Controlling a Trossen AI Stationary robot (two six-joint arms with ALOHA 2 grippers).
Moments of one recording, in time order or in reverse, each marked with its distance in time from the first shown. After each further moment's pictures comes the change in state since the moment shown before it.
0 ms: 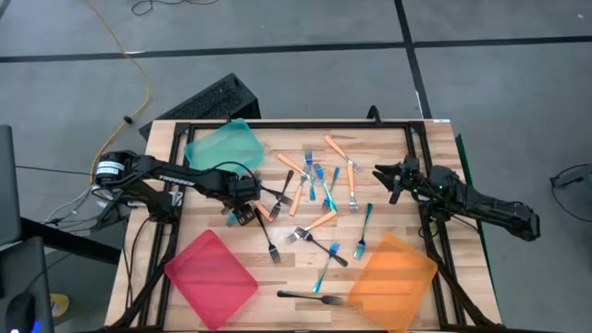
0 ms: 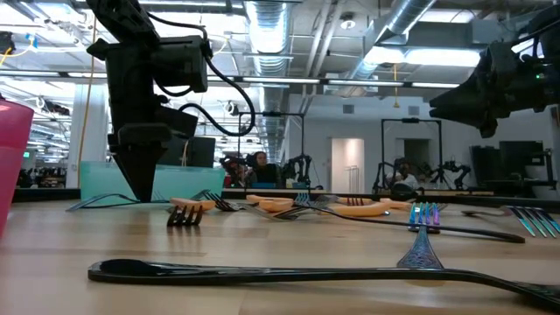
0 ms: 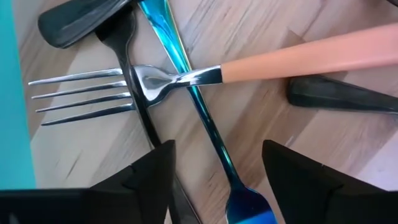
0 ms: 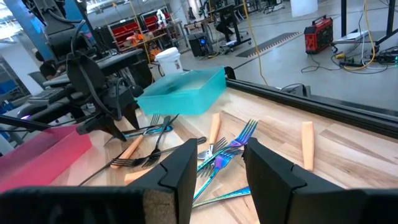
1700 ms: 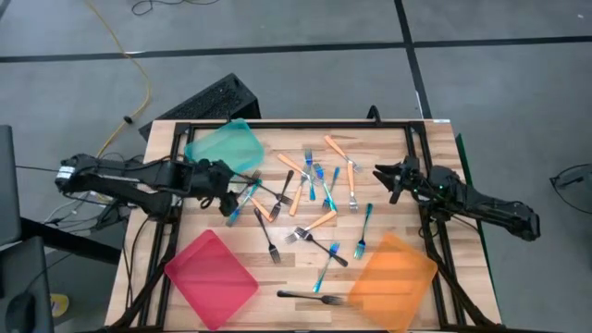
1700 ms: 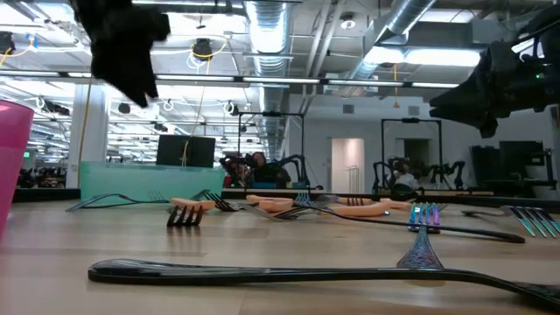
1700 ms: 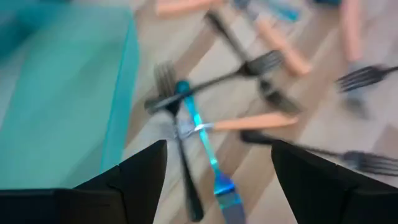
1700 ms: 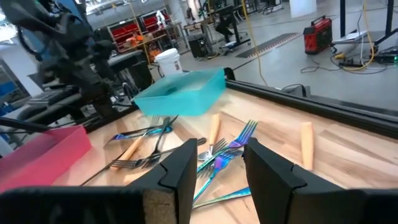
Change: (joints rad) left arm -0.108 -0.457 0.125 -0.271 -0.227 -0.137; right arm -0.001 0.000 0.001 0.012 0.001 0.000
